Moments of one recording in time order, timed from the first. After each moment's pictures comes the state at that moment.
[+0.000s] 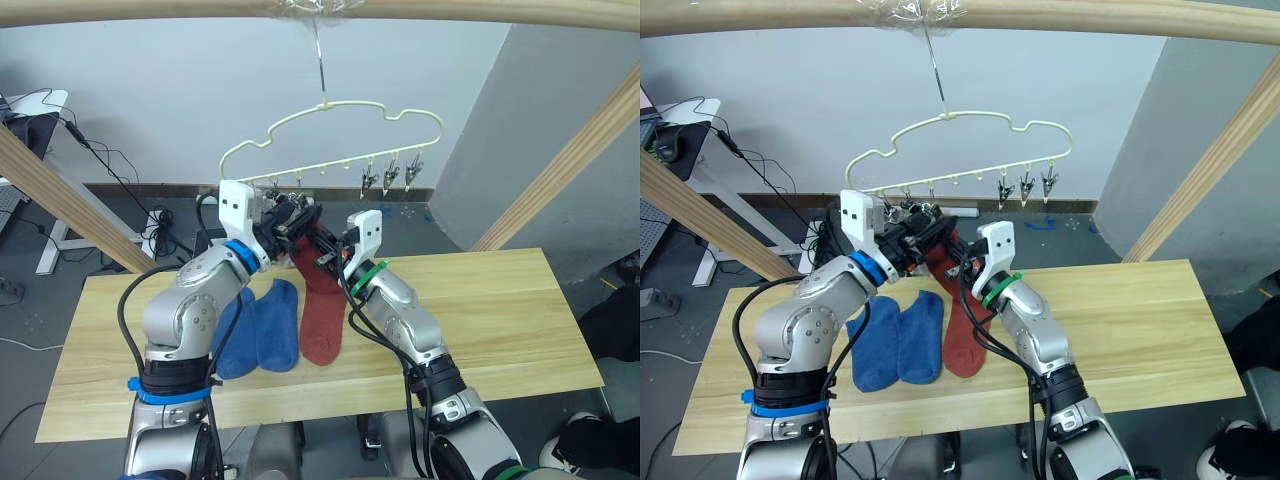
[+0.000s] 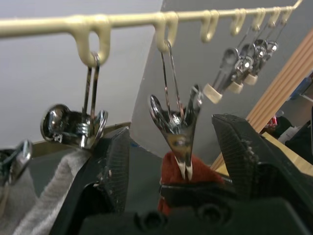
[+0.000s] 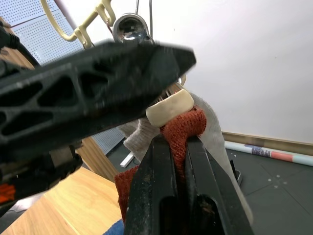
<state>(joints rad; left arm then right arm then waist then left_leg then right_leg) -0.46 0.31 0.14 -0.19 -0.62 0.71 -0.41 -0.51 0.15 0.19 0.26 0.31 0.12 0.42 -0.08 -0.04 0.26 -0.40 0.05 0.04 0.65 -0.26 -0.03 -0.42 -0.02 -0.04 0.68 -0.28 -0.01</state>
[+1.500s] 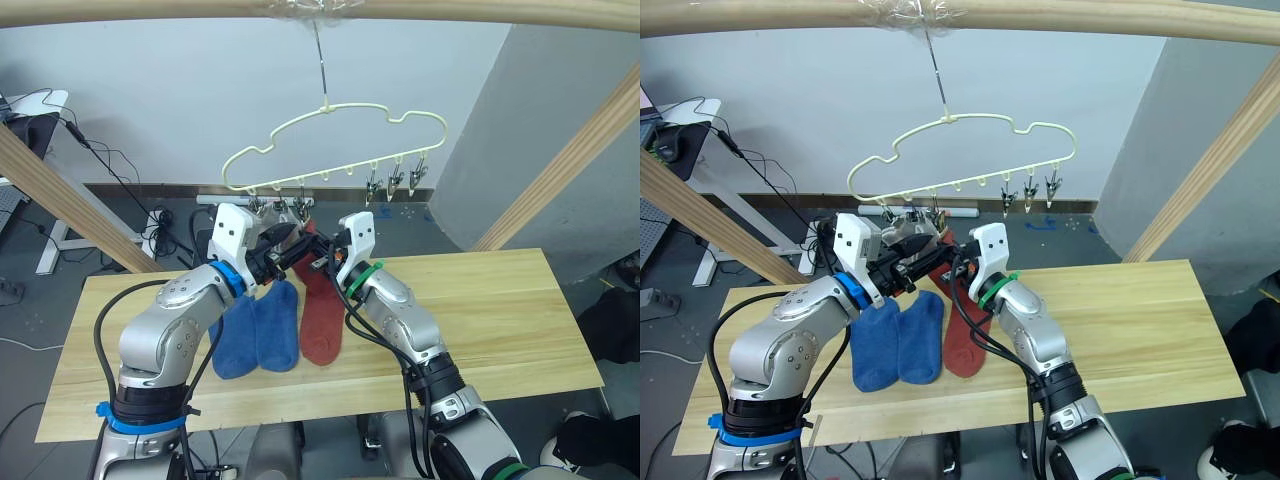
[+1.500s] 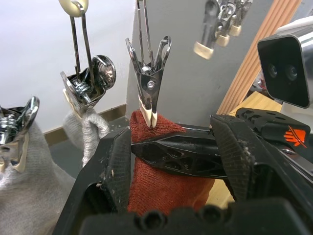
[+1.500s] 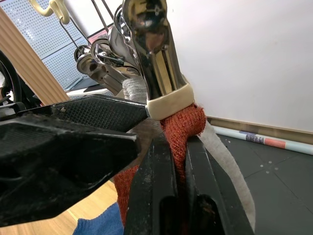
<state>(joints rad) -0.33 0.42 0.10 -0.30 -0.59 0.69 -0.51 -0.52 0.15 0.21 0.26 0.26 0.18 0.39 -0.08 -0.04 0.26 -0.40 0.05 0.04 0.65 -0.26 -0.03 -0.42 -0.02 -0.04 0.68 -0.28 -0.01</state>
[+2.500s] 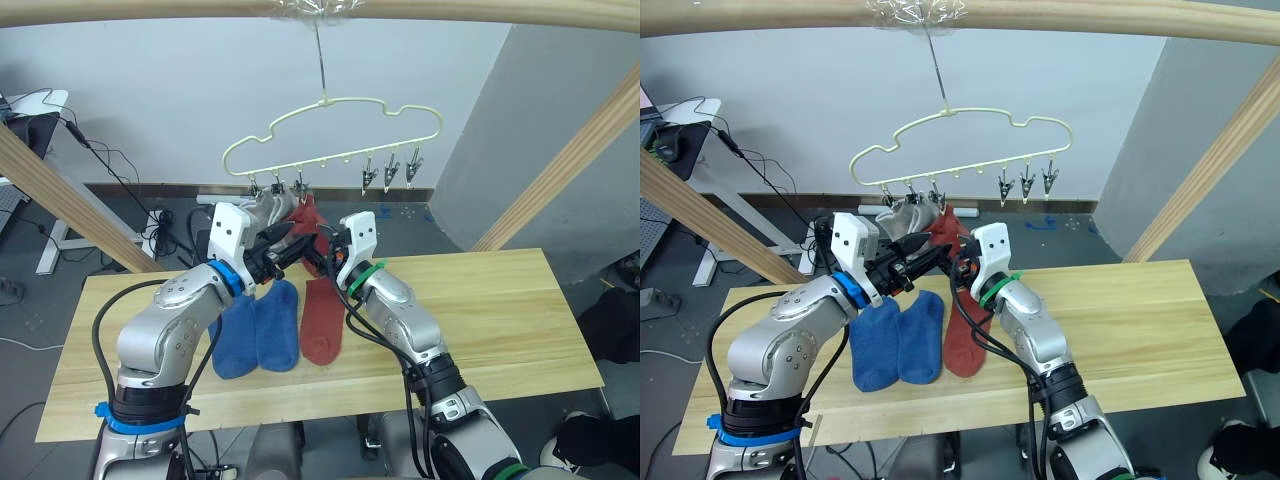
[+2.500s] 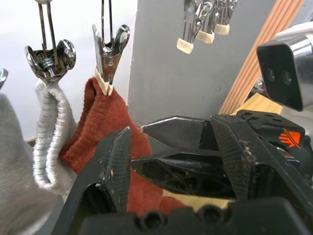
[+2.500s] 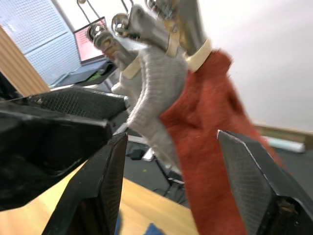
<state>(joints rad) -0.32 0.43 0.11 -0.30 -0.59 0.67 -0.53 -0.49 0.12 0.21 0.19 0.21 0.19 0.33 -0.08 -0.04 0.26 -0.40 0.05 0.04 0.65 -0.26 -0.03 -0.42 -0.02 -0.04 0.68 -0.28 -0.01</state>
